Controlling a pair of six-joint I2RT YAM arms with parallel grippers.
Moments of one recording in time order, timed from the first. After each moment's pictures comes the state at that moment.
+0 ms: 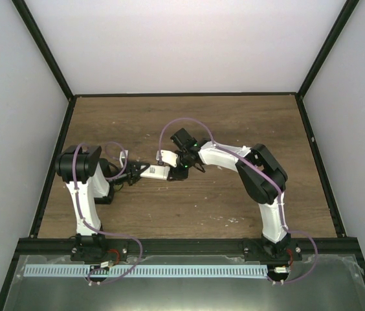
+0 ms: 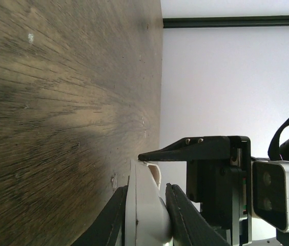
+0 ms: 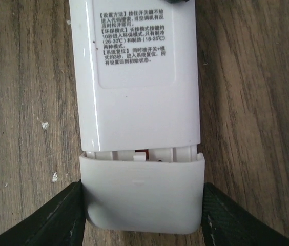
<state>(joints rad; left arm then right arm) 0.00 2.15 0.39 1.54 1.09 -1.35 0.76 2.01 1.38 -0.47 -0.35 -0.64</state>
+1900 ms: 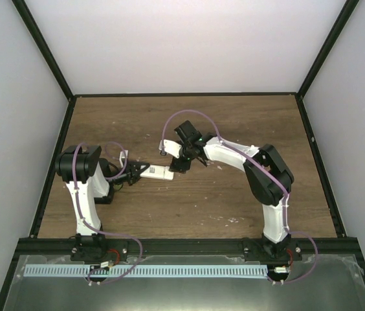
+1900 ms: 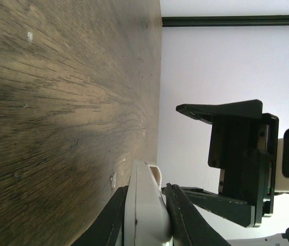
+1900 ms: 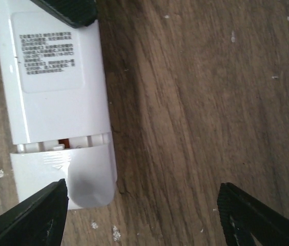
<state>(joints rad) 0.00 2.16 0.39 1.54 1.10 -1.36 0.73 1.96 1.40 -0.45 -0.26 -0.64</state>
